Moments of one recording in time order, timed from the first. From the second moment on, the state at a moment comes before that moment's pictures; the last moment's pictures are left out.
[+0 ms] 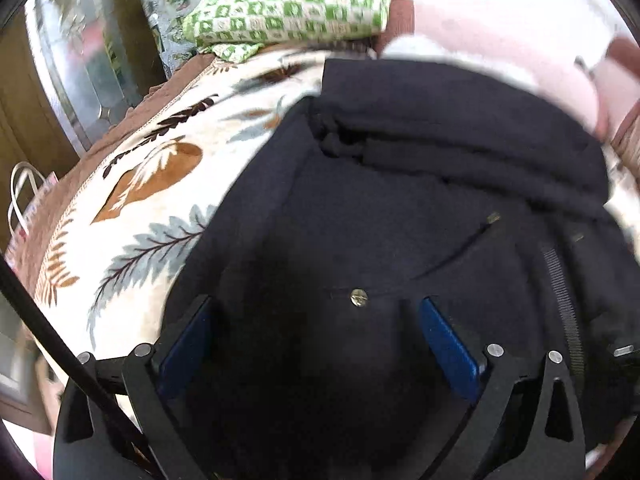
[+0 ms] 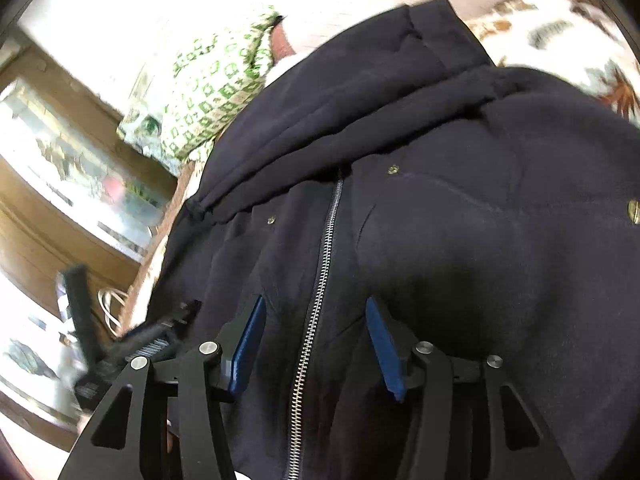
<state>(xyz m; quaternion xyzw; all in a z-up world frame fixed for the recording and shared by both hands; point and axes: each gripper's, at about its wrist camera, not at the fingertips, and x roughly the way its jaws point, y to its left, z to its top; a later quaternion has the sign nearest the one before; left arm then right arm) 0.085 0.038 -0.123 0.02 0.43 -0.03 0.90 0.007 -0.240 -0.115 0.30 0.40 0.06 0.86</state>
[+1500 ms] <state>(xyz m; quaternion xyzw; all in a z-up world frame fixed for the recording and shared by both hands) 0.127 0.139 -0.160 -0.26 0.53 -0.30 0.75 -0.078 -0.379 -0.142 0.51 0.37 0.04 0.77</state>
